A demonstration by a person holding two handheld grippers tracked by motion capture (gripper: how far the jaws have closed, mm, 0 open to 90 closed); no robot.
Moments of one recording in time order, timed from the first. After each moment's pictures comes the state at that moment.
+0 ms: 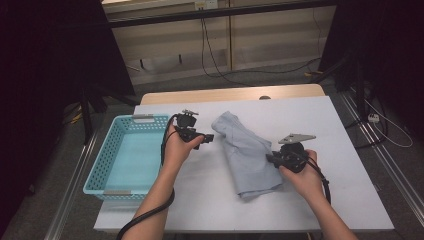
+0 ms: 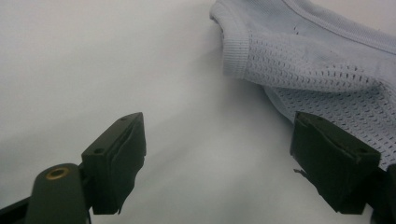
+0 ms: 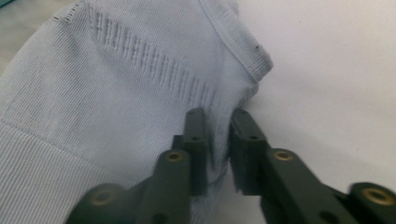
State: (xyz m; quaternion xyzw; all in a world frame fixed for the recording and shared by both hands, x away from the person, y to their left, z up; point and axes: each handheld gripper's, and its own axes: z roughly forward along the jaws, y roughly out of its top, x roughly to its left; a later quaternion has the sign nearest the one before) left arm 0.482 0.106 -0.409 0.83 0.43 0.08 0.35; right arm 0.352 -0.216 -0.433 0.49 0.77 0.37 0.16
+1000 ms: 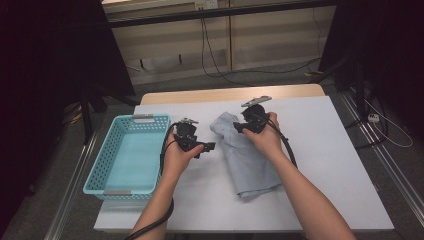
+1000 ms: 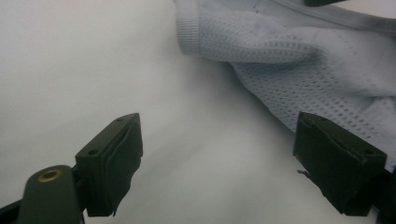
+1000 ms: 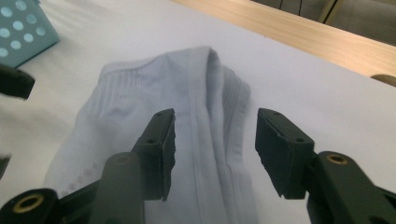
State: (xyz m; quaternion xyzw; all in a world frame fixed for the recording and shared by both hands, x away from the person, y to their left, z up) left arm 0.453 0.108 -0.414 0.82 0.43 0.06 0.37; right arm 0.470 -0.139 -0.402 0.48 0.77 0.37 0.20
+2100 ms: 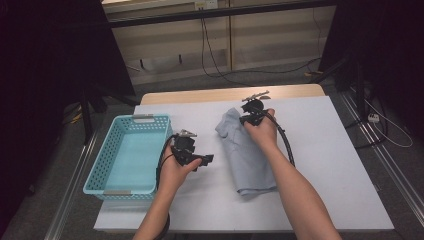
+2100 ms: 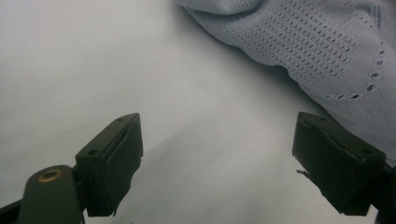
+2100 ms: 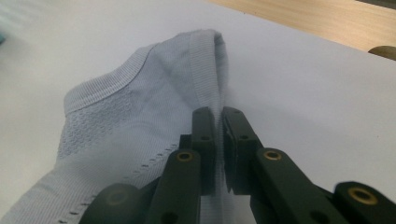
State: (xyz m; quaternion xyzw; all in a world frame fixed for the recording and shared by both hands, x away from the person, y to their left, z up) left arm 0.419 0.118 -0.424 0.83 0.42 0.07 0.36; right arm 0.502 -0.144 -0.416 0.52 0.77 0.33 0.17
